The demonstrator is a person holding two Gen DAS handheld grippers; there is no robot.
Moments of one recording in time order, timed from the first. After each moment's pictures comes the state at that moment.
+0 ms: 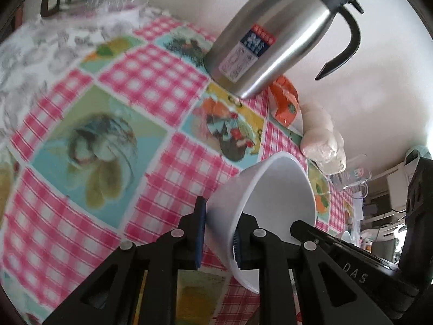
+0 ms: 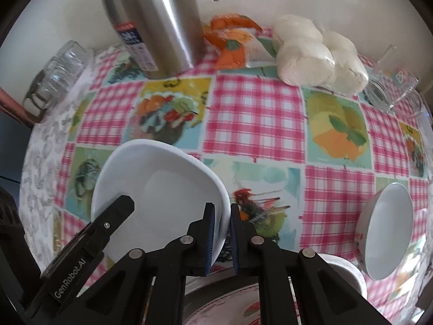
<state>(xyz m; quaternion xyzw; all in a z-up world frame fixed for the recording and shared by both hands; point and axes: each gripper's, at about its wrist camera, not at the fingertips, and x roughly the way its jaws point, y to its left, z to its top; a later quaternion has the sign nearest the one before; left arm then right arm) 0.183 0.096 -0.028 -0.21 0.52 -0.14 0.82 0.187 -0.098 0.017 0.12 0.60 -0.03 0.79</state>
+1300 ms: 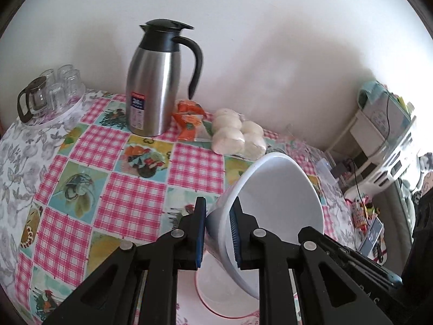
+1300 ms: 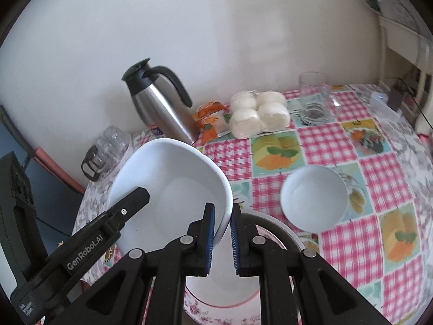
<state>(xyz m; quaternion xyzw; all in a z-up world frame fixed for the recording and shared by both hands) 0.069 -0.011 0.104 -0.06 0.42 -0.22 0.88 0.015 -0.190 0.131 0.24 0.41 -0.04 0.88</state>
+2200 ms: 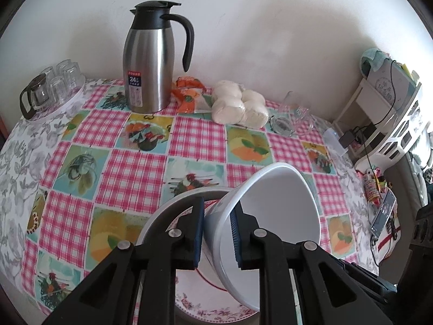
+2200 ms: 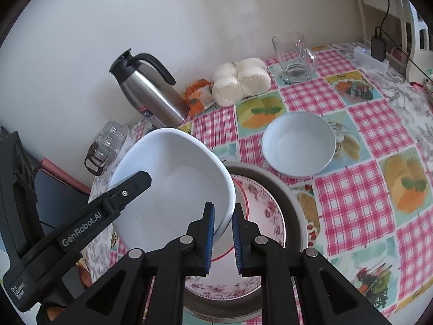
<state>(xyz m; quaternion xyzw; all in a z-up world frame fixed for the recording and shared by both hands) 0.043 -0.026 0.085 -0.01 0.45 -0.21 0.87 -0.031 -0.196 0.086 0.30 0.44 -0.03 0.85</state>
